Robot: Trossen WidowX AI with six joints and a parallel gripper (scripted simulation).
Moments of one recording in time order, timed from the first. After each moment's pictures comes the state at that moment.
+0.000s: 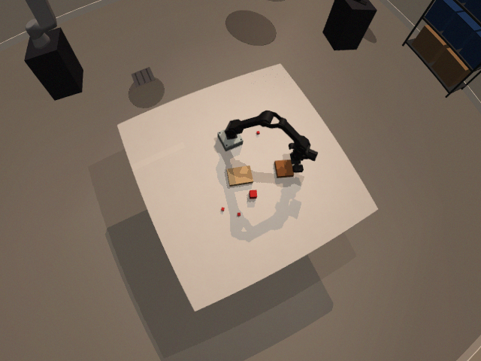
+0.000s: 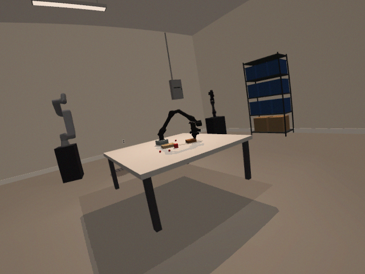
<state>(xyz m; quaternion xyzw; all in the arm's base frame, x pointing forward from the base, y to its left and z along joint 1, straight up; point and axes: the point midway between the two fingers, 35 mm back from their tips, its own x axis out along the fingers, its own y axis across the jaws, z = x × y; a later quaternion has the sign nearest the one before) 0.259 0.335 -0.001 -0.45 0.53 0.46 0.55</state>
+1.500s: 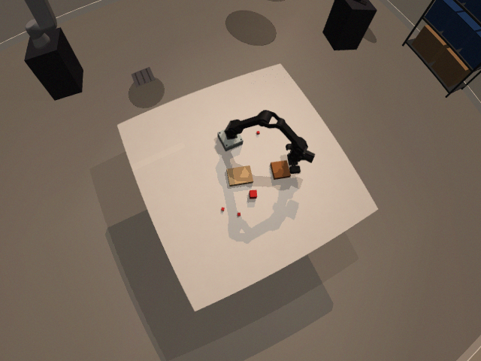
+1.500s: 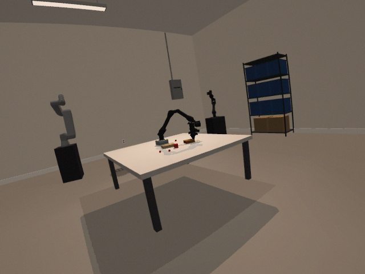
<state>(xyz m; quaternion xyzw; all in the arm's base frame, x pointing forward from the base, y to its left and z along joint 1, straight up) 0.261 0.316 -0.003 -0.45 0.53 0.46 0.55</state>
